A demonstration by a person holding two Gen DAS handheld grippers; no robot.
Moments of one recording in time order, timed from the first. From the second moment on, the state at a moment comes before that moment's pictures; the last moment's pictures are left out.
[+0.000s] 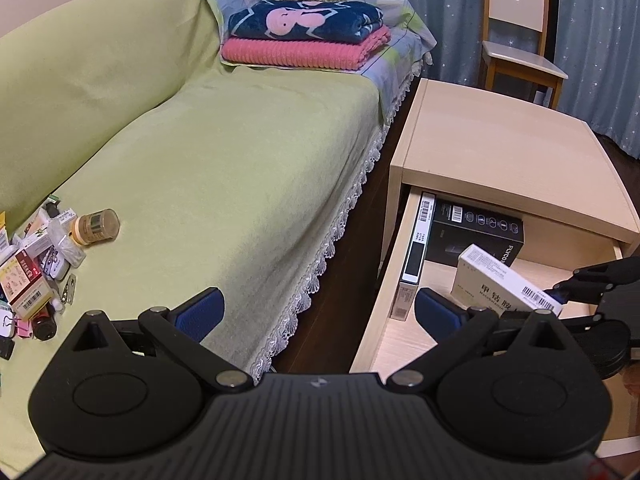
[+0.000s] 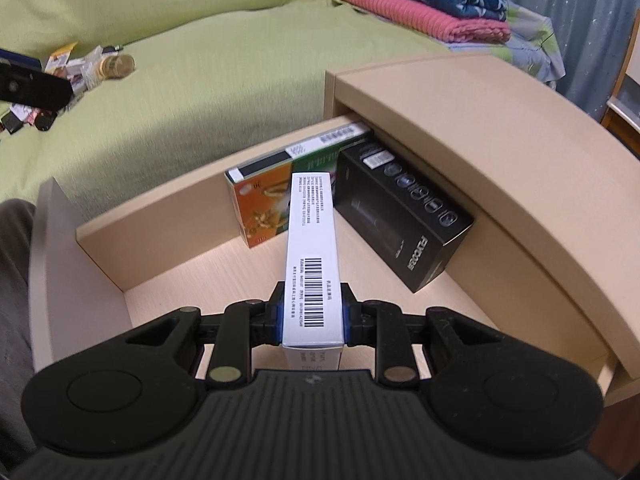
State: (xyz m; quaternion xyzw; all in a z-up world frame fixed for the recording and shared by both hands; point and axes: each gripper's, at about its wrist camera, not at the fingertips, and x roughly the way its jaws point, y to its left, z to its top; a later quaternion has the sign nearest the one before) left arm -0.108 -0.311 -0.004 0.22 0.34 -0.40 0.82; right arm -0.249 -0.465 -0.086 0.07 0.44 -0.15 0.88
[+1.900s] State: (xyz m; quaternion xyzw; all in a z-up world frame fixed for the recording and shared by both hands) left arm -0.090 -0.317 -0.024 0.23 0.37 -0.39 0.81; right arm -0.244 -0.510 -0.132 0.14 0.47 -0.22 0.84
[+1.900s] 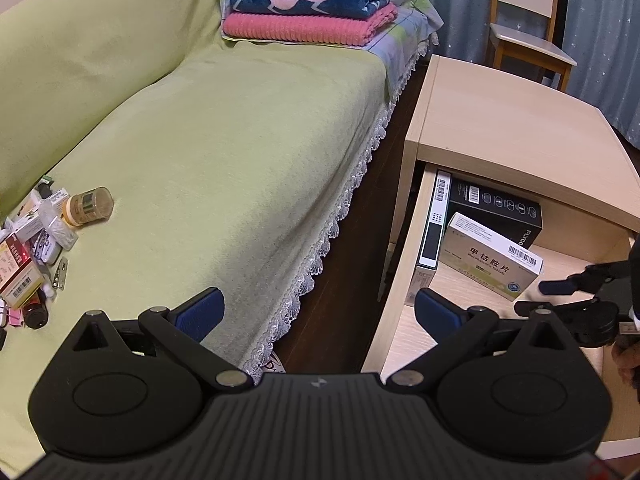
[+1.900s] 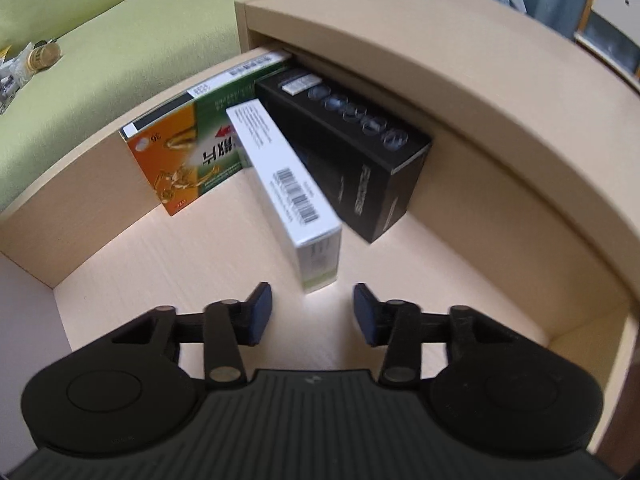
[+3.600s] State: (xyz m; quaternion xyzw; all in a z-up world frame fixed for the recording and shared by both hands) left arm -0.089 -0.305 -0.027 0.22 0.37 -0.40 0.81; right arm -0.240 -0.496 -0.093 0.25 0.36 -0.28 0.85
